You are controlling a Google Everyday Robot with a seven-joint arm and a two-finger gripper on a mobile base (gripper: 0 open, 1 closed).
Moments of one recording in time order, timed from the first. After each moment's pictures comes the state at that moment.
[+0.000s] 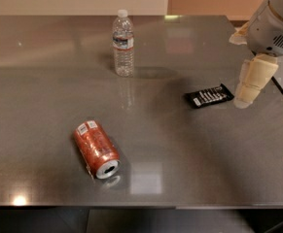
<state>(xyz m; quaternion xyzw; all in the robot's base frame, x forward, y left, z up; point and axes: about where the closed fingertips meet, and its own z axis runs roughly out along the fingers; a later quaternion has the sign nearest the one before) 0.515 -0.217 0.951 -0.64 0.75 -0.01 0.17</state>
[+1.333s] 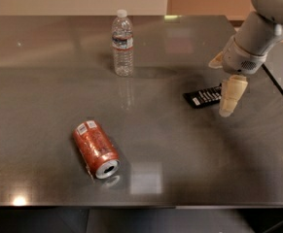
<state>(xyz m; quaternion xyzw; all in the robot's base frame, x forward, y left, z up) 0.580 -0.220 0.846 -0.68 0.72 0.04 0.12</state>
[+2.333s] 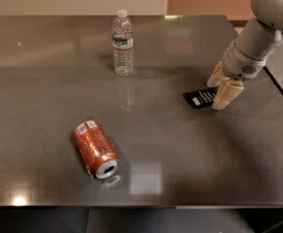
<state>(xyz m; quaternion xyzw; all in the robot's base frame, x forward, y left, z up) 0.580 -0.223 0.831 -0.68 0.72 0.06 0.12</state>
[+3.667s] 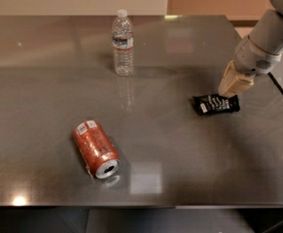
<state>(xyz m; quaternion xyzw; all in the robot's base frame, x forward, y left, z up) 0.570 -0.238 0.851 -0.68 0.72 0.07 0.13</state>
